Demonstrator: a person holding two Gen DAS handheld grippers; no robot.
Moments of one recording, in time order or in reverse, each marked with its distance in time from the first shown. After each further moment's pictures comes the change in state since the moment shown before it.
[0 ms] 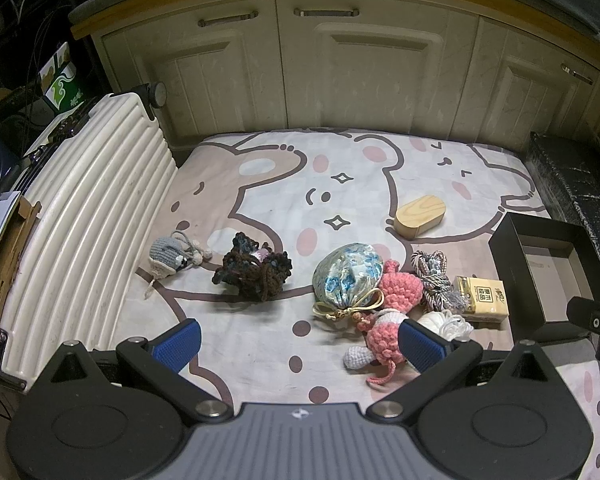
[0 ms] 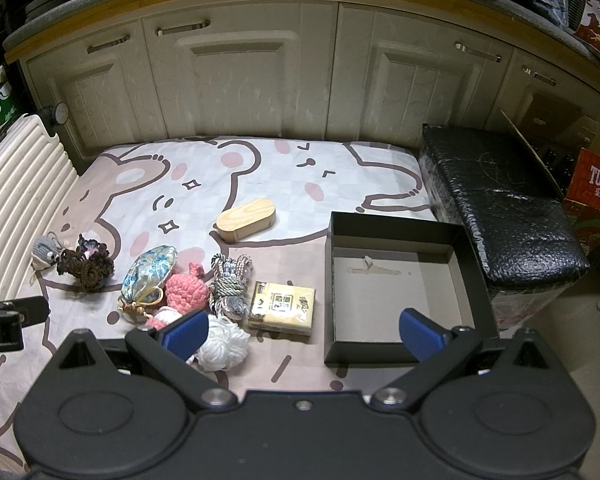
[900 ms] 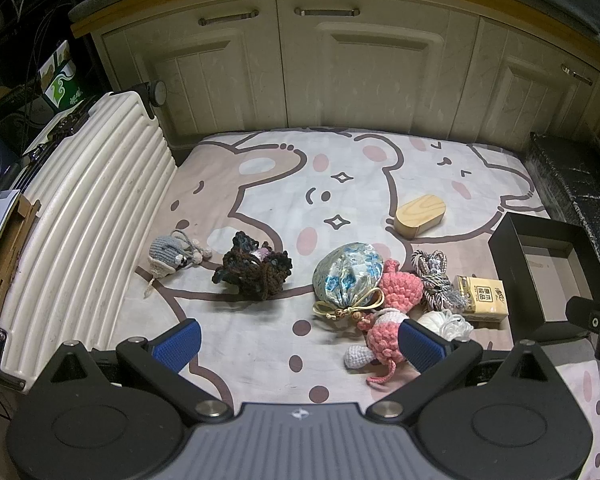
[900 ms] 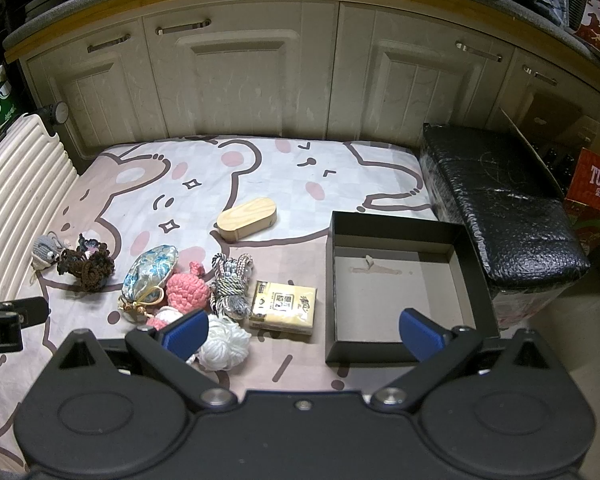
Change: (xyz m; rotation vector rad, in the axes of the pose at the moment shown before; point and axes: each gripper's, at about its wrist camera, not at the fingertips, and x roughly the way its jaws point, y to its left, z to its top) left arm 0.000 -0.001 -0.002 0.016 -0.001 -0.011; right arm 0.000 -0.001 0.000 0.002 0.001 -0.003
